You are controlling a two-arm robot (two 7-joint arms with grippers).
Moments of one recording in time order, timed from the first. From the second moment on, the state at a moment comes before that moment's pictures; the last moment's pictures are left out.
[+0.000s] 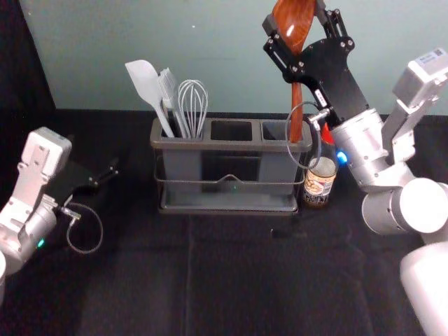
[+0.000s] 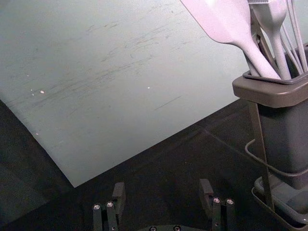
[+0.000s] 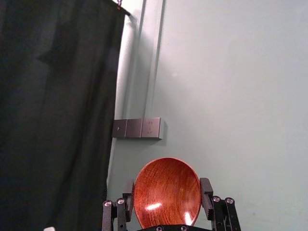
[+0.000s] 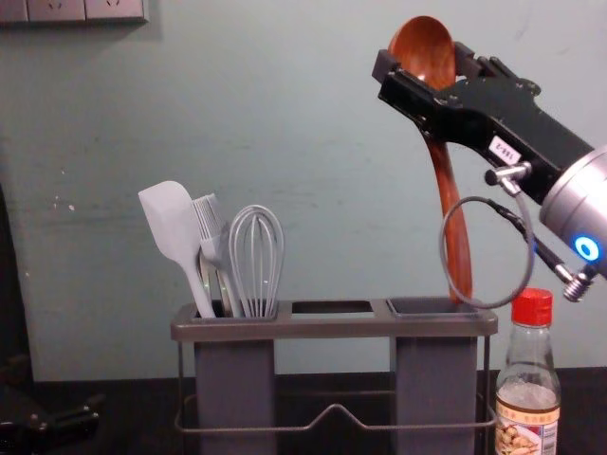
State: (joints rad) left arm -0.20 0.60 0.45 -1.41 -0.25 -0.12 0.03; right arm 0.36 0.10 -0.23 -1.37 0.22 -0.51 0.37
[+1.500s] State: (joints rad) left arm -0.20 0.60 0.45 -1.41 -0.25 -0.12 0.03; right arm 0.41 0.00 -0.21 -1.14 0.14 -0.64 0.34
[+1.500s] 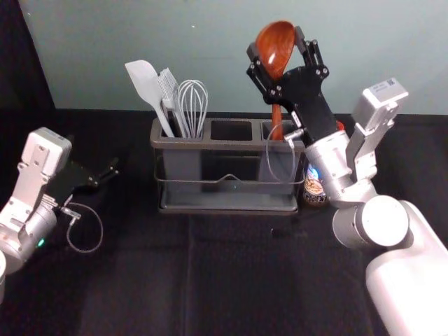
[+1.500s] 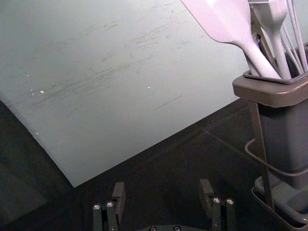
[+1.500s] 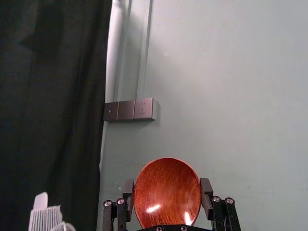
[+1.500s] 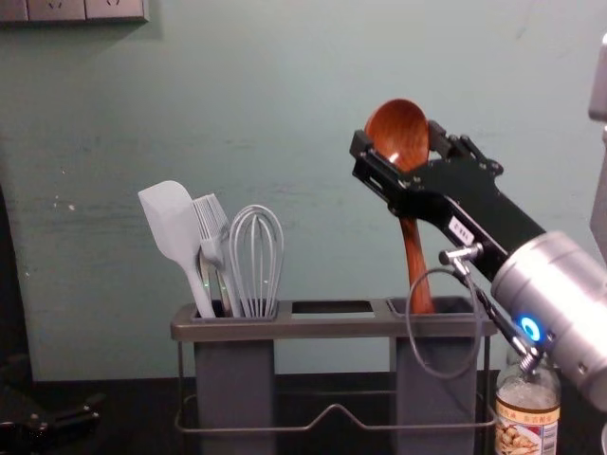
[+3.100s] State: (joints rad) left arm -0.20 0.60 0.45 -1.41 -0.25 -0.12 0.03; right arm 0.25 0.04 -0.21 -1.22 0.12 -0.63 0.33
